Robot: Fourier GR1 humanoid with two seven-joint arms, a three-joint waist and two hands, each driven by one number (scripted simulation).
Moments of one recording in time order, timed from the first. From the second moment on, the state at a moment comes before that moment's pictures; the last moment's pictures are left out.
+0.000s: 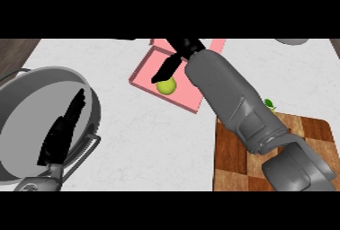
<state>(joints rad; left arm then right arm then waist) -0.06 0.26 -0.08 -1.53 -0.12 0.12 0.08 -1.41 0.00 0.19 -0.15 0.26 -0.03 -0.32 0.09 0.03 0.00</state>
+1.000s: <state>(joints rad) -0.07 0.25 -0.08 -1.53 -0.13 0.12 0.08 -1.35 -0.35 -0.19 -0.13 -0.07 0.07 -0.39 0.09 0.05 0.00</state>
